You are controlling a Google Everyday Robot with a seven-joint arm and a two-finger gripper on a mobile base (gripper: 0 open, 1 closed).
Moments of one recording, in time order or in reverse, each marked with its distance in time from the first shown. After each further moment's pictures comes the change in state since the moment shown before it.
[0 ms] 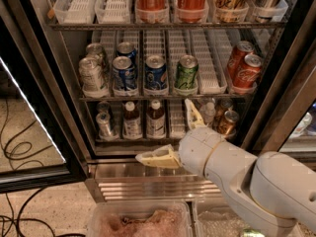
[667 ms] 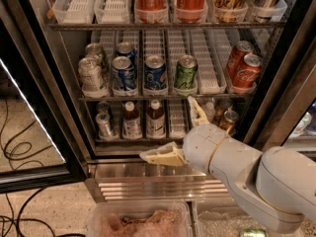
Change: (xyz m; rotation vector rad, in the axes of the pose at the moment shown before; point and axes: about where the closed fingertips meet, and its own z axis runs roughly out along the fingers) arm -0.002 -0.007 -0.004 -0.008 0.014 -0.016
